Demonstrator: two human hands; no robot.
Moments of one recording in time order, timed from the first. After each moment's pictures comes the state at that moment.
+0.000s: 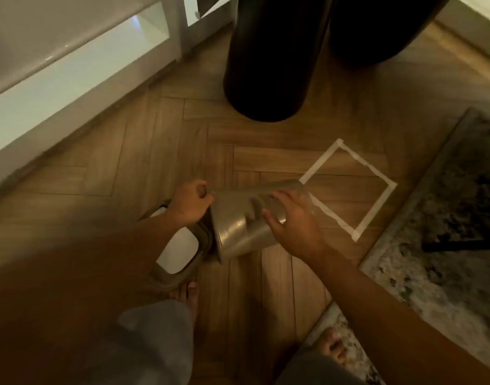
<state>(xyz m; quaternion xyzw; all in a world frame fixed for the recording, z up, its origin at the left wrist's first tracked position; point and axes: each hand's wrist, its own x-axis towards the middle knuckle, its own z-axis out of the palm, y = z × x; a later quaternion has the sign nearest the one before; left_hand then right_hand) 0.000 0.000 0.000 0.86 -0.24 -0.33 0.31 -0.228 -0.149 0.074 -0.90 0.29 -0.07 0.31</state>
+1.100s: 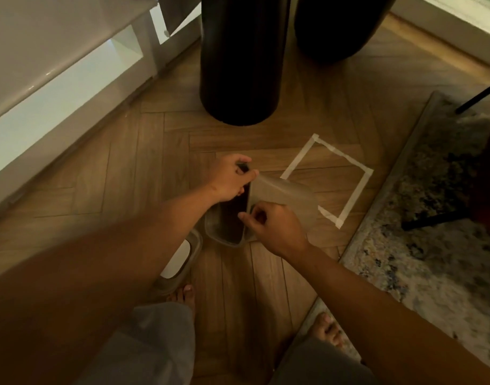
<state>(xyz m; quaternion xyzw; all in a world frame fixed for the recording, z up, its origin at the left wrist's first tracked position) -0.062 -0.104 0.103 0.77 -0.35 -0.37 0.38 -0.247 -0.135 0.094 -0.87 0.35 -0.03 0.34</state>
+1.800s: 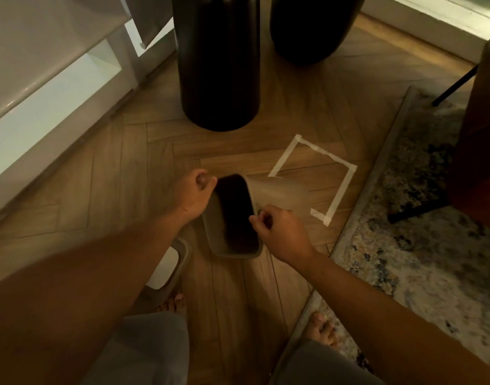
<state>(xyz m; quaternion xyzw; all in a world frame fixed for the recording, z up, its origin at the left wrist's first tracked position) -0.054 -0.081 0.056 0.84 -0.28 -0.27 0.38 -0.290 -0.155 0.090 -0.84 0.39 -0.08 0.36</state>
